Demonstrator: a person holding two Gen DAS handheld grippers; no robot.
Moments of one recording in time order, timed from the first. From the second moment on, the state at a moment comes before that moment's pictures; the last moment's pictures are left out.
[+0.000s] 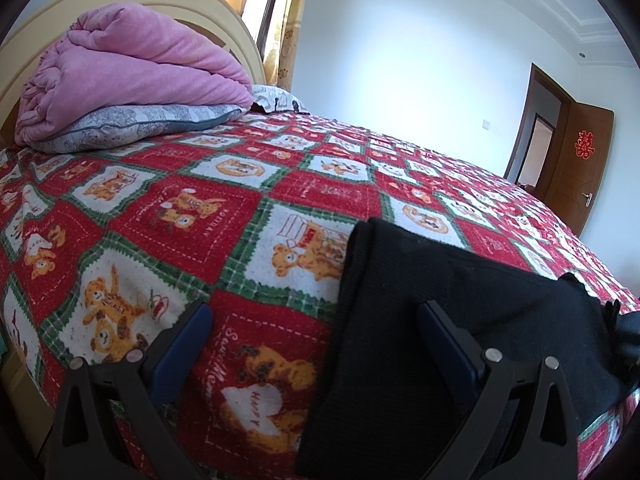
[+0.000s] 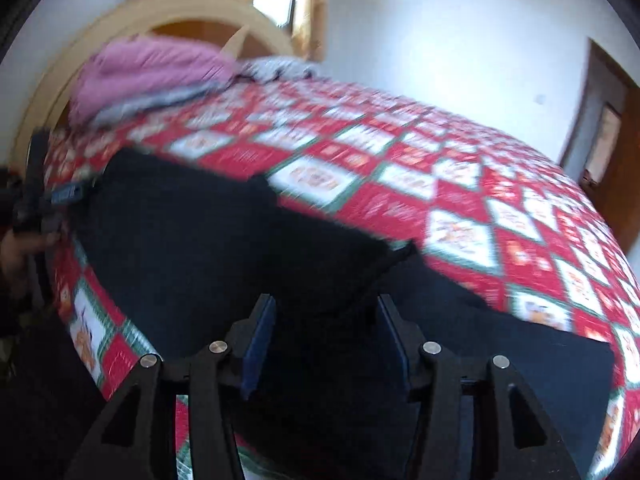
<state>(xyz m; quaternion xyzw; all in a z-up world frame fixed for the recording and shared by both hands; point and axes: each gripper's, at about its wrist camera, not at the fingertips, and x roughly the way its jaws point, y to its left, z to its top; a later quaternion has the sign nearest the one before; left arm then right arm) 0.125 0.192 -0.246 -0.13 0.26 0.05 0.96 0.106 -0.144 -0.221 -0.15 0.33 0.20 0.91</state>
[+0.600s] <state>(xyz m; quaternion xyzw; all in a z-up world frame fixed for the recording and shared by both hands) 0.134 0.190 -0.235 -0.15 0.26 0.01 0.95 0.126 -0.248 -0.188 0.06 0.33 0.13 0.93</state>
